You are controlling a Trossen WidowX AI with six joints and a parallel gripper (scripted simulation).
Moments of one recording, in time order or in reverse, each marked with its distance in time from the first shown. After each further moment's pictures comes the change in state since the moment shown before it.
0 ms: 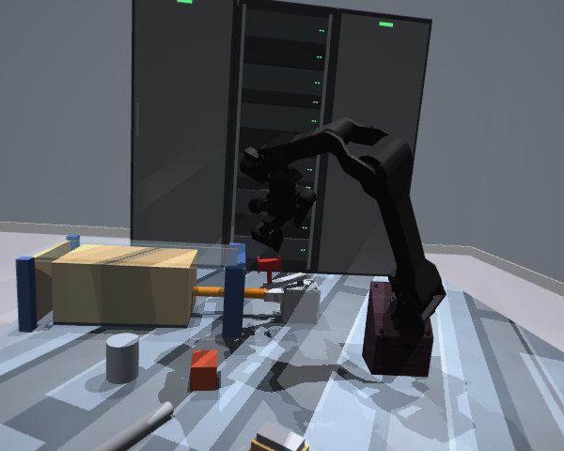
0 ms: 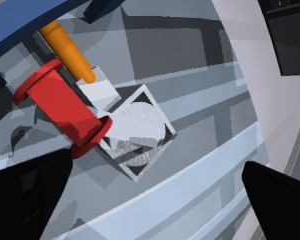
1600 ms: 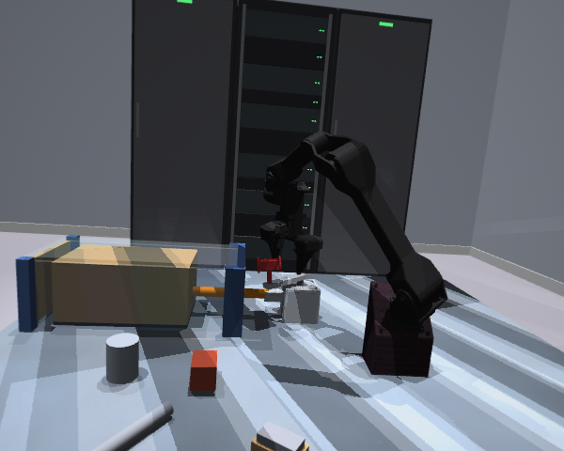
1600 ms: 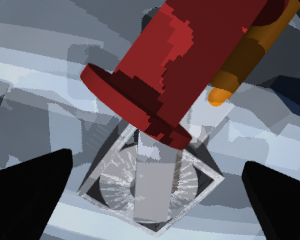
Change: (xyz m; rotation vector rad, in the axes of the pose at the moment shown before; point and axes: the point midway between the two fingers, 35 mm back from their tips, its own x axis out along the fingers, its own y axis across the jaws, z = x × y) arm 0.085 0.009 -0.004 -1.231 -0.181 0.639
